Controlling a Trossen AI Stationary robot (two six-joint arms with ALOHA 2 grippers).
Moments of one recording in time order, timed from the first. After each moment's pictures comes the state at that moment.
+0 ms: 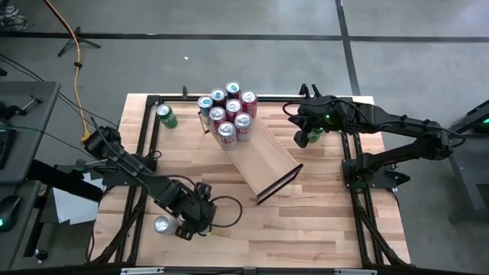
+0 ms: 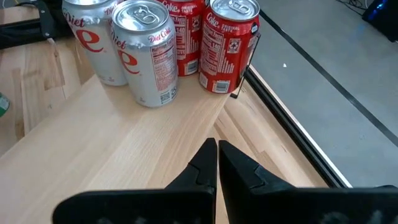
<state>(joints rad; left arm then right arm) -0.60 1.63 1.35 -1.01 -0.10 -0.26 -0.19 1.12 1.21 -0.73 0.25 0.11</state>
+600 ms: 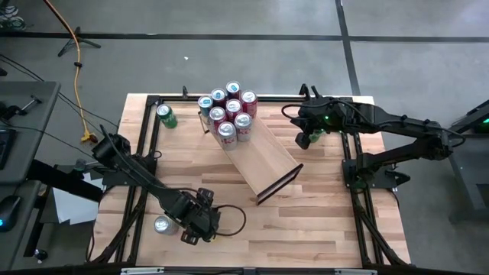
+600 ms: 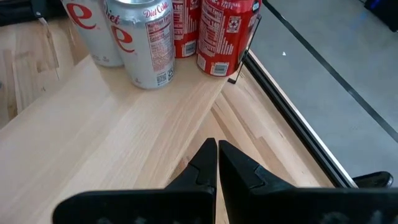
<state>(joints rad) -0.63 1.75 1.35 -0.99 -0.12 -0.33 -0.19 1.12 1.21 -0.79 0.25 0.11</state>
